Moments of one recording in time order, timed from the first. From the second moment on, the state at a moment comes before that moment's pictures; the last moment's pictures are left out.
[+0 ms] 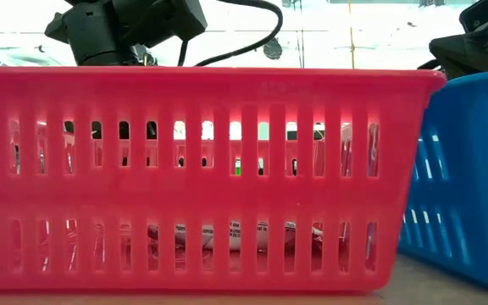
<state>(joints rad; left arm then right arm) -0.31 1.84 1.03 -0.41 -0.16 -0.44 0.09 0.02 0.02 0.07 -0.21 0.11</state>
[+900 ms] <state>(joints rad) -0.31 1.80 1.08 -0.44 -0.15 -0.40 0.09 0.02 0.02 0.07 -0.21 0.11</state>
